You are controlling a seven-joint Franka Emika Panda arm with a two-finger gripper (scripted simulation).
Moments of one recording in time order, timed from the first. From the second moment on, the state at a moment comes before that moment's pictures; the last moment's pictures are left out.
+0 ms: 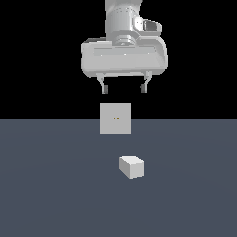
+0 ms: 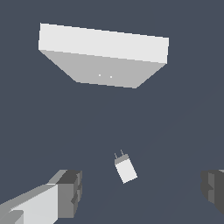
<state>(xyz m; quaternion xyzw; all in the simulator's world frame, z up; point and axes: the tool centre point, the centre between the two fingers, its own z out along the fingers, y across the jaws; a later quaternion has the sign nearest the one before) -0.010 -0.015 0.172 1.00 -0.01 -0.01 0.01</state>
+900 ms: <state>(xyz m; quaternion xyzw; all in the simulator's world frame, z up) -0.028 -0.014 0.151 1.00 0.03 0.02 0.01</state>
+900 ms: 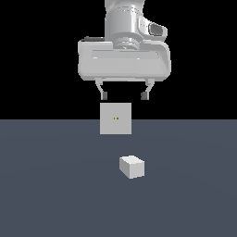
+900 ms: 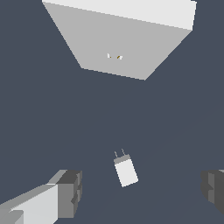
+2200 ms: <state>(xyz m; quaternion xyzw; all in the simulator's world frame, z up) -0.077 -0.023 0.071 0.97 0.19 0.12 -0.02</state>
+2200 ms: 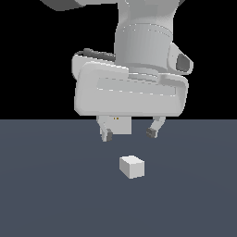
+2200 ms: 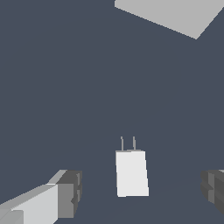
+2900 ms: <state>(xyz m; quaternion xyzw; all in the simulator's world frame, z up) -0.080 -0.025 0.059 0.97 0.20 0.13 -0.03</state>
